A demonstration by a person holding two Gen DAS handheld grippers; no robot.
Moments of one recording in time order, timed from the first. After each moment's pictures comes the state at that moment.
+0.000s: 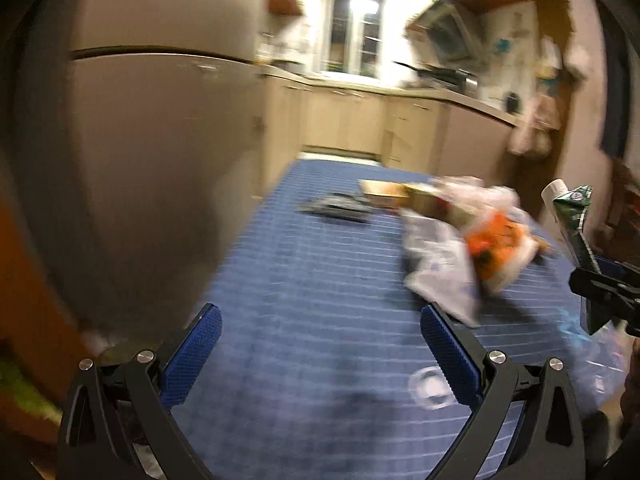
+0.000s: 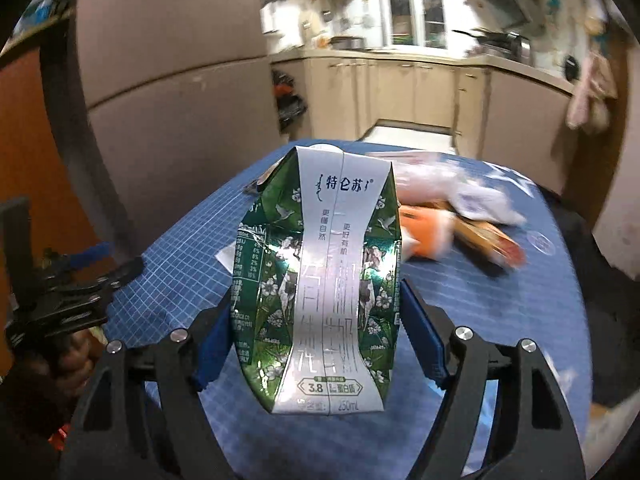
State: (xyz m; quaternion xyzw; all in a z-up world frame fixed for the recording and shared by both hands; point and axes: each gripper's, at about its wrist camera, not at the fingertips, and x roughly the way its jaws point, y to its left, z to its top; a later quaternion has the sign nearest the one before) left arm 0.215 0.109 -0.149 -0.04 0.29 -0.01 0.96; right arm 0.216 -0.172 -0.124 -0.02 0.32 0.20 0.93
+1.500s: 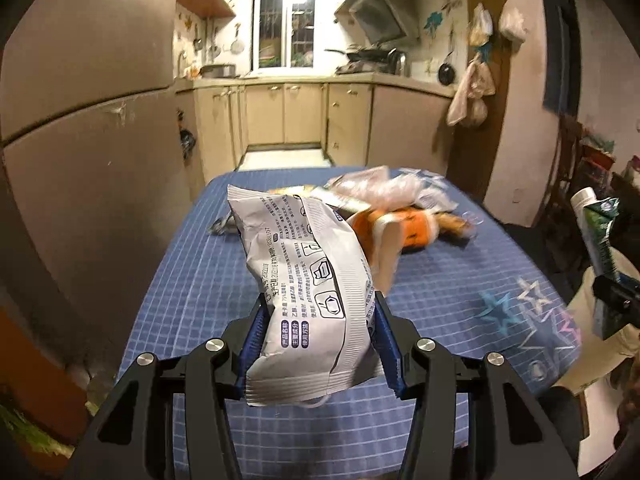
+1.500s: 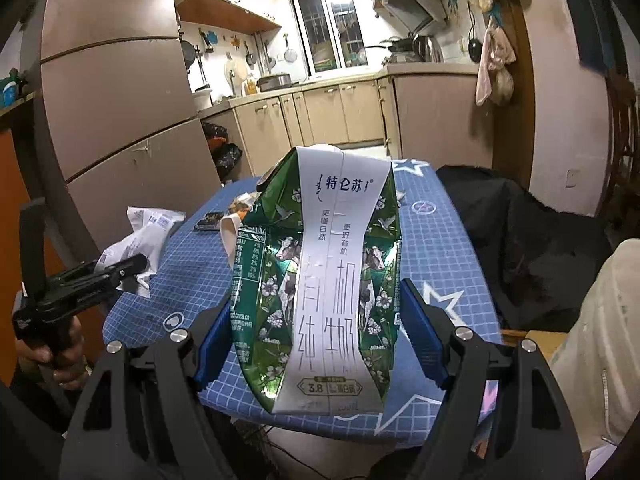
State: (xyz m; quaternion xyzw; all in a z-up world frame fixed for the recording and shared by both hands) left arm 0.189 0.020 -0.102 0.01 0.29 -0.08 0.95; right arm 0.129 -0.270 -0.104 0.07 0.27 0.11 0.95
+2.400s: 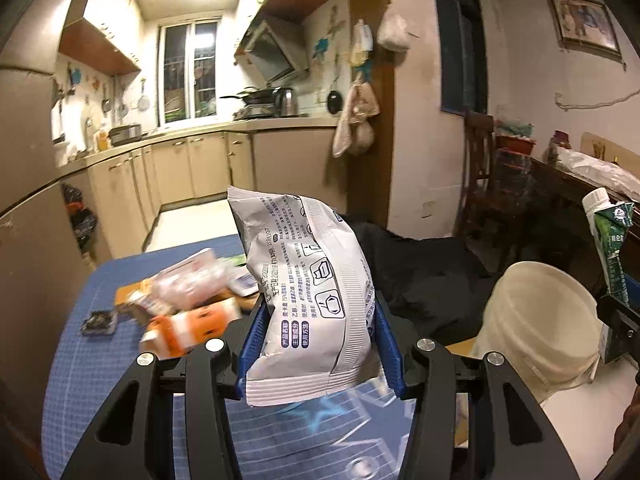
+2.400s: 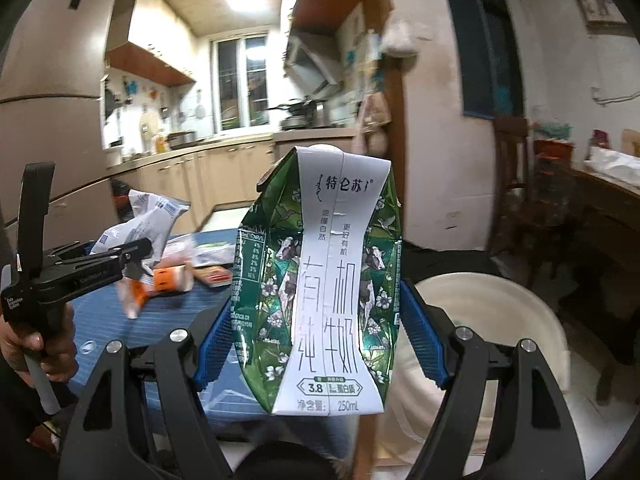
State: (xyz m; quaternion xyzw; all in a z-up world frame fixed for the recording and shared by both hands) left arm 0.187 -0.198 -0.048 0.06 0.22 -0.23 0.95; right arm 0.036 -0.406 -0.060 0.05 0.17 -0.09 0.98
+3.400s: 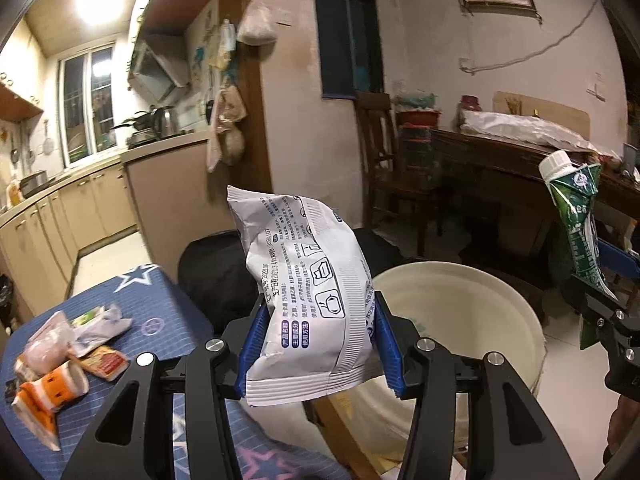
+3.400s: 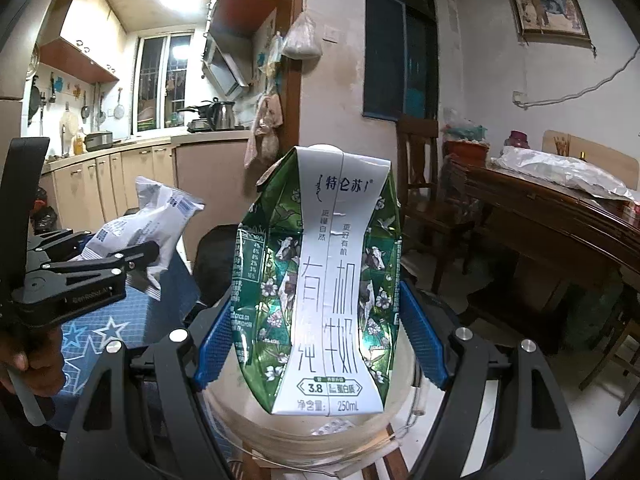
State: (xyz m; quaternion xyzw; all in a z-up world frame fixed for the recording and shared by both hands) left arm 0.147 -0.411 -0.067 0.13 0.20 -0.38 0.90; right arm -0.005 -0.514 -0.075 0.03 0.18 -0.25 0.95
